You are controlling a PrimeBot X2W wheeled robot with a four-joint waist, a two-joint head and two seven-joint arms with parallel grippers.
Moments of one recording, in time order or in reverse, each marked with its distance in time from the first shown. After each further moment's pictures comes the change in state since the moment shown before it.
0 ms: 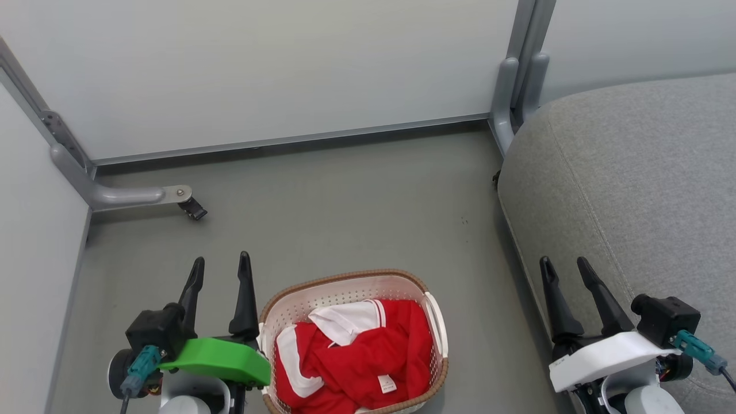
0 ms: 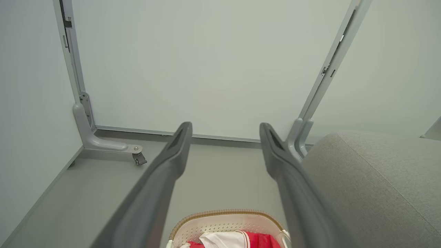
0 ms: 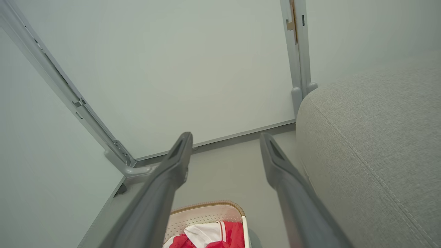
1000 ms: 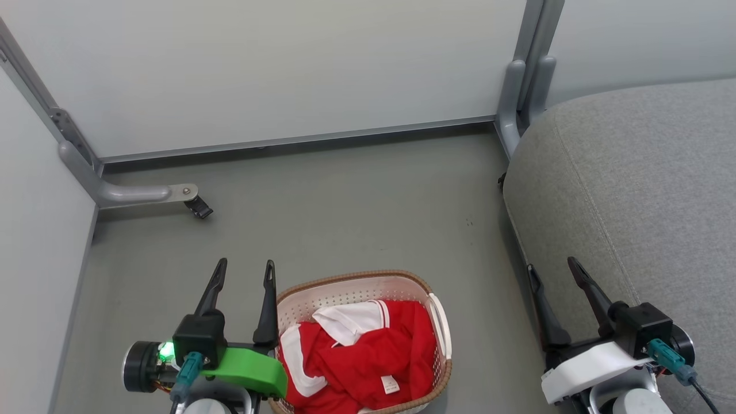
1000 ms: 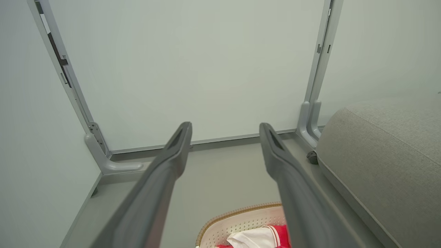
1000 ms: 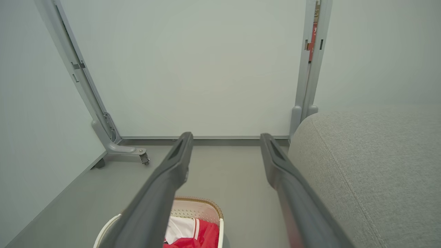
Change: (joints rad) left arm -0.011 0.002 -0.055 0.057 0.212 0.021 -0.060; right arm 0.002 -0.003 0.014 0.017 -0.246 0.000 -0.060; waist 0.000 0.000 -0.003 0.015
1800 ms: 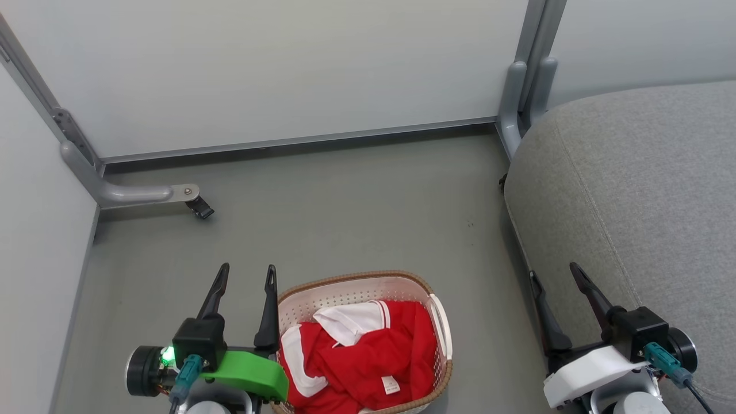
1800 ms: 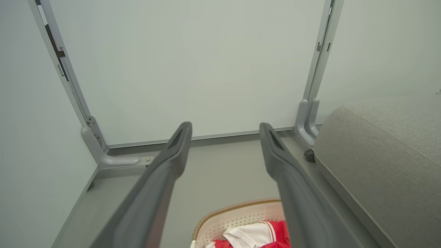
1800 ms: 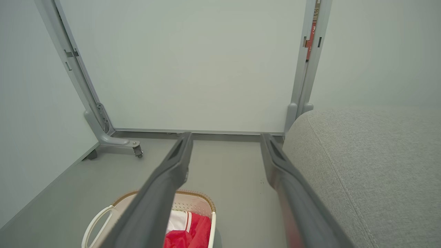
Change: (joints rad) left arm -0.001 0.001 -0.008 0.032 -0.025 -0.004 -0.016; right arm 0.000 -0.001 -0.012 0.034 -0.049 0.000 -0.013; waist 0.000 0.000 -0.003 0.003
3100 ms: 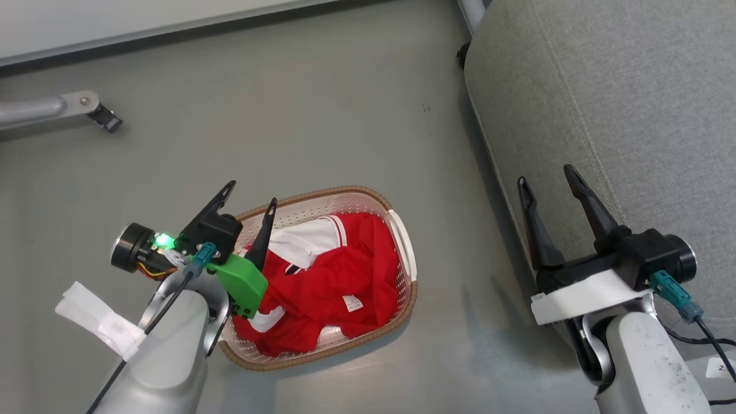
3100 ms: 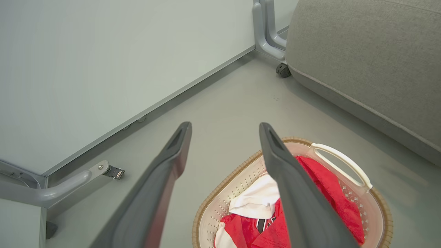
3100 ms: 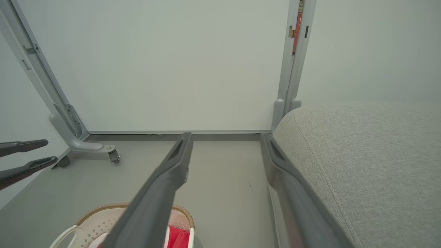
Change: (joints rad) left arm -0.451 0.121 -0.153 0.430 0.119 -0.142 0.000; right arm -0.198 -0.001 0.031 -0.088 -0.002 0.000 -0.001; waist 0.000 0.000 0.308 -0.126
